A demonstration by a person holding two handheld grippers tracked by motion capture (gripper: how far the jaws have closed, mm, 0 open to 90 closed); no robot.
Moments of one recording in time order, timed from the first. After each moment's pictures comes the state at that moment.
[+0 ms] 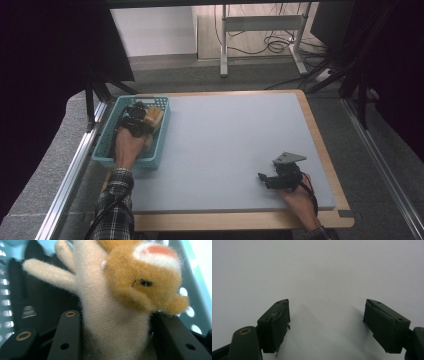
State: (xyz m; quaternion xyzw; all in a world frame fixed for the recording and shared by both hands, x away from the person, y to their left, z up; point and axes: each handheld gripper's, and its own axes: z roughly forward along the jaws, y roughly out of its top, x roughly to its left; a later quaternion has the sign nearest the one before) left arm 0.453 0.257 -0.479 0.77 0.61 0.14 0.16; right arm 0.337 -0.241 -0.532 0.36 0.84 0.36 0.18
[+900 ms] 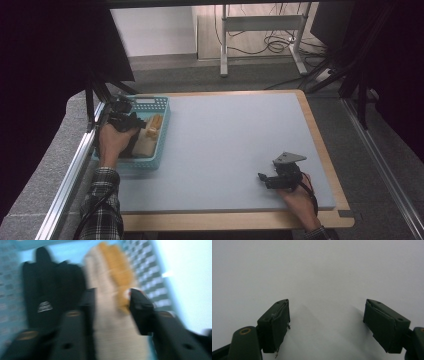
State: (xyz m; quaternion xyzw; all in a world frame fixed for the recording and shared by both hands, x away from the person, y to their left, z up) left arm 0.439 0.298 -0.448 0.75 0.61 0.12 0.22; right arm 0.337 -0.241 -0.532 0.36 0.84 0.36 0.18
